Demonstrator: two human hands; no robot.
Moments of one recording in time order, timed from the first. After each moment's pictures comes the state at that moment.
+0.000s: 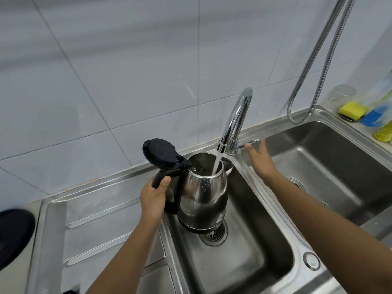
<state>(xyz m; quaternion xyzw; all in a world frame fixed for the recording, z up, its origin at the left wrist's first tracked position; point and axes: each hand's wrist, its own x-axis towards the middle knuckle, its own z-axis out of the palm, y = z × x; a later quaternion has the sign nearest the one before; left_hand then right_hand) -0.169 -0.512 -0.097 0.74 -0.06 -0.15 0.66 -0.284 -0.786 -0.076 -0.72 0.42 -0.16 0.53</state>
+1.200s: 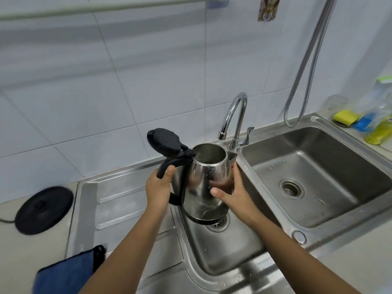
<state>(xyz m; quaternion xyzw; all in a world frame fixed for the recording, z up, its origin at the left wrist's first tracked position) -0.228 -0.468 -0.034 0.72 -0.06 -0.11 0.68 -0.369 -0.629 -0.069 -0.71 0.24 -0.12 0.66</state>
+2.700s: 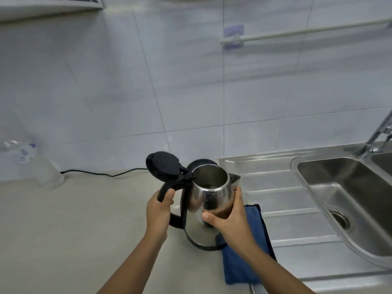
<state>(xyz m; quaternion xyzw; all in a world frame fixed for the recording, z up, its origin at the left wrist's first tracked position) -0.192 0.031 -0.016 0.75 0.00 0.02 0.67 -0.286 -0.135 -0.039 -0.73 0.17 -0.12 0.65</state>
